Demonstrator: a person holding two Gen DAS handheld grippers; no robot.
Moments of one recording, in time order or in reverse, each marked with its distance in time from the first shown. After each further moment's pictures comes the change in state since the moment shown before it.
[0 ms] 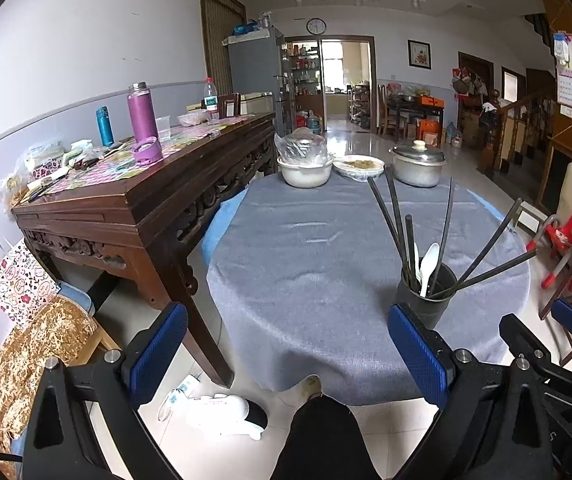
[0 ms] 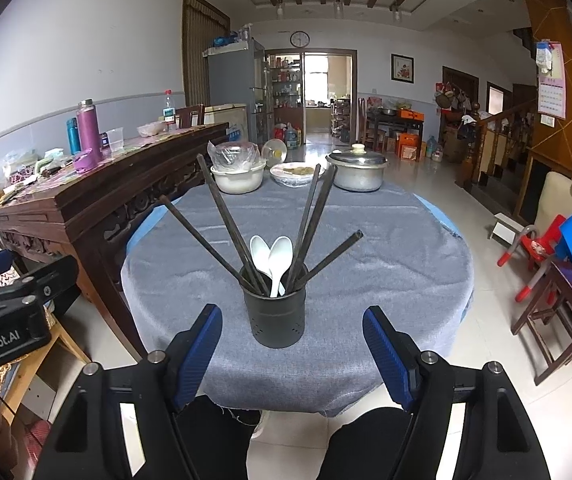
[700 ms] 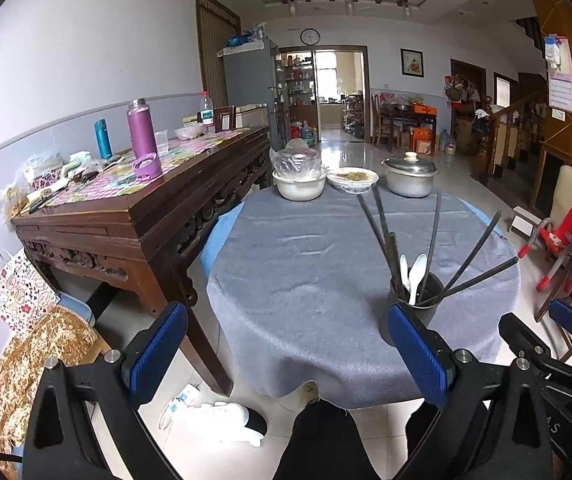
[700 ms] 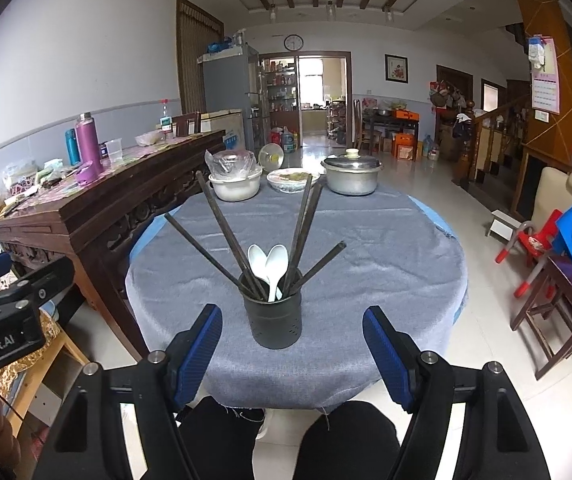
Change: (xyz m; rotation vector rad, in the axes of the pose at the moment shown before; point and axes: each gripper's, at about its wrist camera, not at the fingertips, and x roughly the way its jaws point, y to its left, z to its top) left arm -0.027 0.002 0.006 0.006 -0.041 -0.011; right arm -0.021 -0.002 0.007 0.016 -0.012 -0.003
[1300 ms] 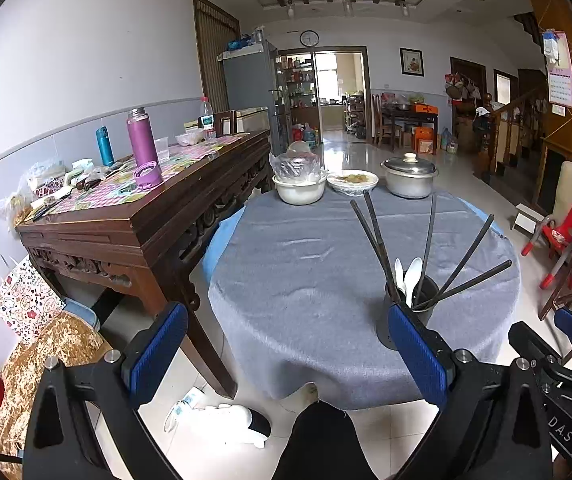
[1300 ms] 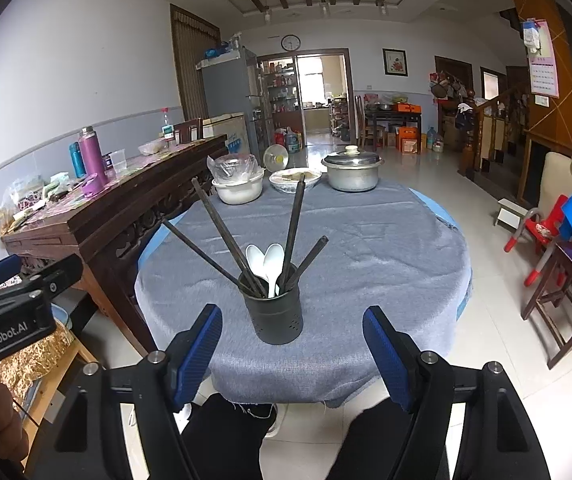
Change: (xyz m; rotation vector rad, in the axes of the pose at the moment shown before) left arm -0.009 -0.013 0.005 0.022 -0.012 0.019; right arm -0.013 -0.022 -0.003 0.052 -0.004 0.041
